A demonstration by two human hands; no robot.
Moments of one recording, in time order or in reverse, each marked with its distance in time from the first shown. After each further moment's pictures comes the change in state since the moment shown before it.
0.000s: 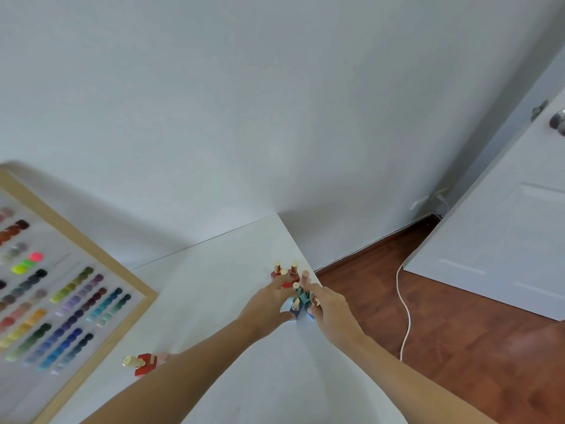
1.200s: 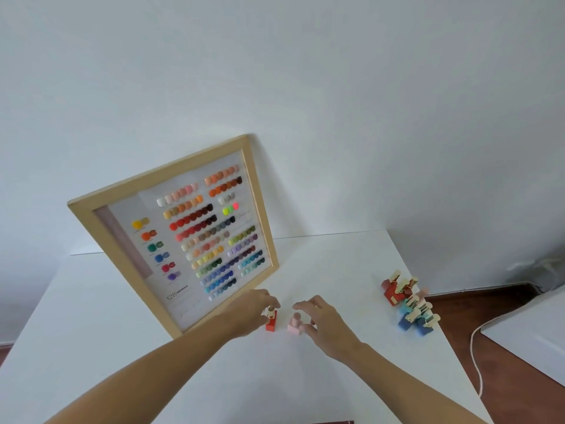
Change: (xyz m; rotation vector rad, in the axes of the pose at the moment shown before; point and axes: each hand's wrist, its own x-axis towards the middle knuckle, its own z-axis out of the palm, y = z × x) left_hand -0.197 -0.177 -0.070 0.039 0.017 -0.254; right_hand 0.003 -0.170 0.147 -0.149 -0.325 -0.284
